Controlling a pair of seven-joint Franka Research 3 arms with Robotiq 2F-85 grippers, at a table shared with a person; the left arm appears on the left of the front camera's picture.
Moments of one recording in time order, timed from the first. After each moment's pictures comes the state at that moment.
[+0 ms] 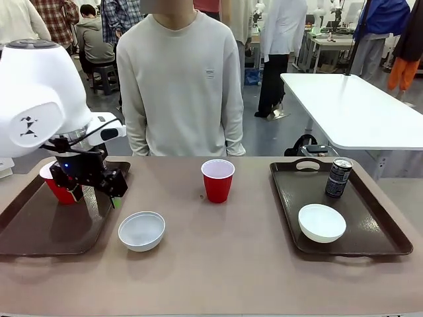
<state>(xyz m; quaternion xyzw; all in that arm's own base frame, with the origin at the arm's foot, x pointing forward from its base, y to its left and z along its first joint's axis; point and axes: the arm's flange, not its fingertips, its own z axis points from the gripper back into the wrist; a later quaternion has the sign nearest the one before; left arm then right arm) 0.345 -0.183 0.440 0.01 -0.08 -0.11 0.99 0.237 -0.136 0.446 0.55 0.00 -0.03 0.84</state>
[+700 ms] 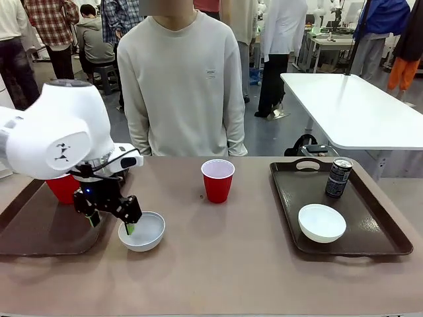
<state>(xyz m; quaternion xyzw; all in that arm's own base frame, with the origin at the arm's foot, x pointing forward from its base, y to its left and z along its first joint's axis) 0.357 -0.209 0.361 -0.01 0.00 -0.14 0.99 0.237 -0.136 0.446 0.55 0.00 -0.03 0.84</state>
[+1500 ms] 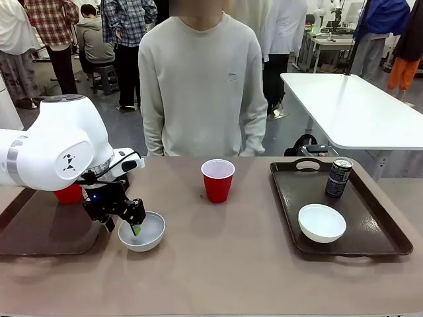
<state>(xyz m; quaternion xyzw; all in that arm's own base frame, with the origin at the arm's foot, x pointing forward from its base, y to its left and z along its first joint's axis) 0.370 -0.204 0.341 -0.06 -0.02 -0.12 0.99 0.237 -0.136 0.446 0.55 0.00 -0.03 0.84</state>
